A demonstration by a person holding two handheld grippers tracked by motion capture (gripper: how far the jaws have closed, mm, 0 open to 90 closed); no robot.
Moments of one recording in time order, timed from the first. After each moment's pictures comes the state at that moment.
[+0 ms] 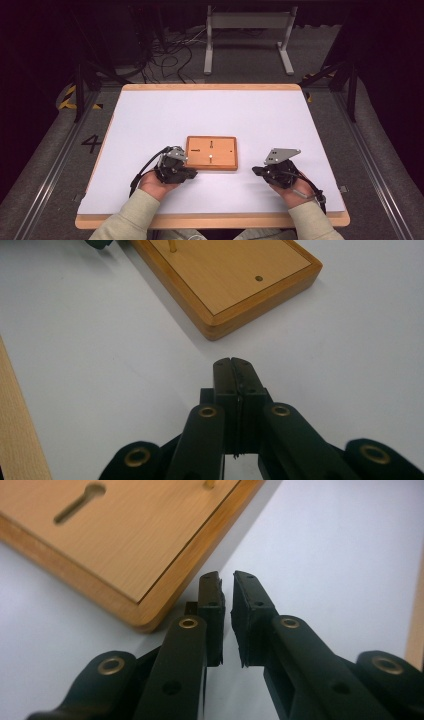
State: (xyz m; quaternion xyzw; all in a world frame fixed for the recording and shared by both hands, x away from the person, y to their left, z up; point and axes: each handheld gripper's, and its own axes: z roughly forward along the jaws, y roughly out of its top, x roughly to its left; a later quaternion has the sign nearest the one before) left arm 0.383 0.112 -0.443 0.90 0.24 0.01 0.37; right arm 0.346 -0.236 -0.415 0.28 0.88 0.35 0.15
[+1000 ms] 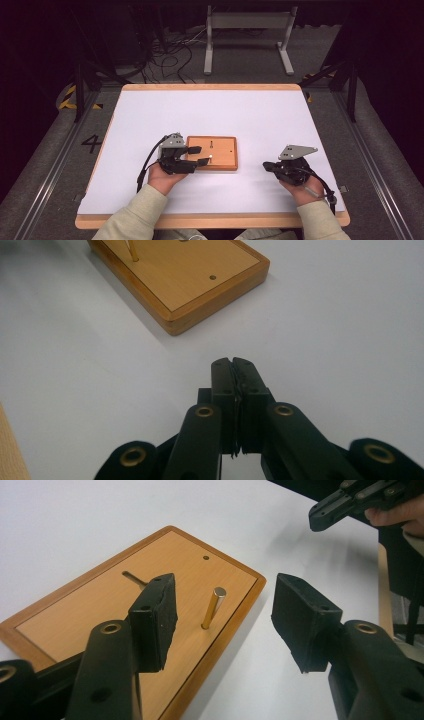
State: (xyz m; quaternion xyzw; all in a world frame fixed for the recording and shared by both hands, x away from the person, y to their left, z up) left arm 0.400 0.100 -0.426 0.83 0.25 0.03 0.51; right arm 0.347 -0.268 -0.411 0.32 0.85 0.37 0.16
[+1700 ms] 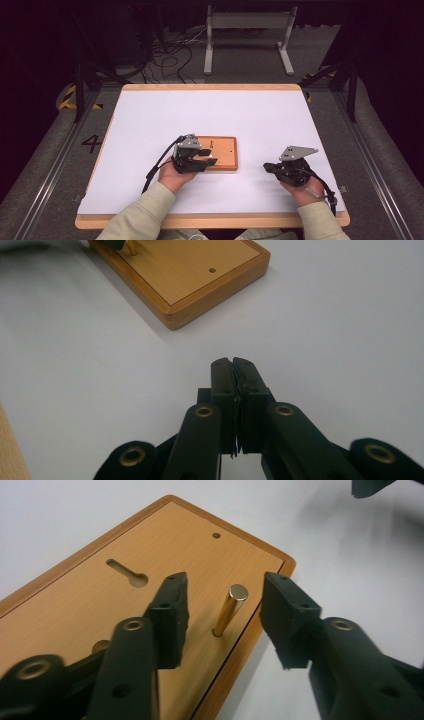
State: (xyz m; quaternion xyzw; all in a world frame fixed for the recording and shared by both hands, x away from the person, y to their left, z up) left arm 0.411 0.069 -0.444 0.86 0.25 0.05 0.45; right arm 0.347 -0.270 -0.415 0.33 0.85 0.37 0.15
